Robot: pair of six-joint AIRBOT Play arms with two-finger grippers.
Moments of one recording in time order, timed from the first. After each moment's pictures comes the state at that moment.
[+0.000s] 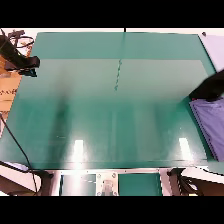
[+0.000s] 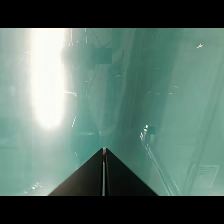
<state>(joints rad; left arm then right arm) 0.12 -1.72 2.02 1.48 -1.69 -1.57 -0.95 -1.35 1.54 -0.60 1.22 1.52</state>
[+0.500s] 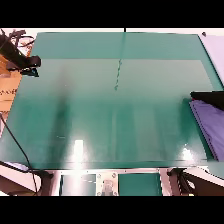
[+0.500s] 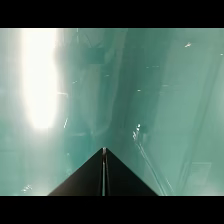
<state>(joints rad) 0.12 -1.72 2.02 1.44 -1.69 -1.57 -1.27 -1.17 1.38 -0.85 1.37 1.67</state>
